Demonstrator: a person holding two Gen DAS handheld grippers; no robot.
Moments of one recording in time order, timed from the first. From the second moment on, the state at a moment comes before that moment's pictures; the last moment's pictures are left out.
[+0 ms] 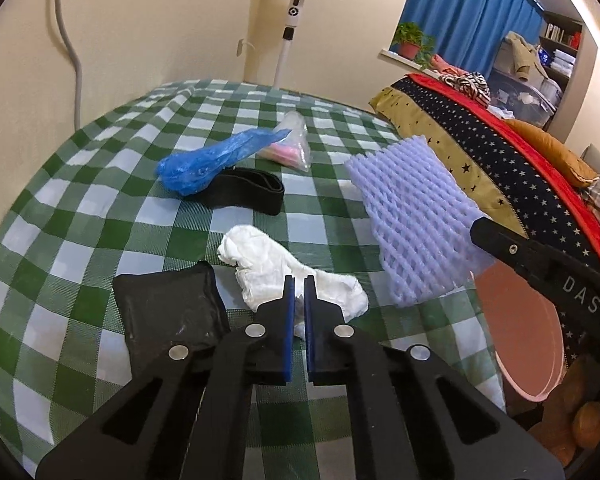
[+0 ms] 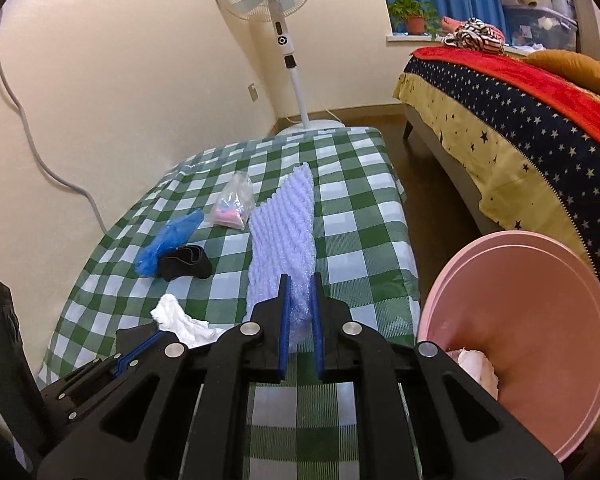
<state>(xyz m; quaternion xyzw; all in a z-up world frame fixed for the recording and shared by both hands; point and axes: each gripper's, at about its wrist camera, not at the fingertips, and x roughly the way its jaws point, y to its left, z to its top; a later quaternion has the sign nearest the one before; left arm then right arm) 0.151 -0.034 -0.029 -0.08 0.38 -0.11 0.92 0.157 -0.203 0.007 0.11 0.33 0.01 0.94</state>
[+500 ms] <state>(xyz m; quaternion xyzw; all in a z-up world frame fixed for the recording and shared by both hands) 0.126 -0.038 0.001 -0.07 0.35 -0.12 0.93 0.120 -0.210 0.041 0.09 0.30 -0.01 0.95</state>
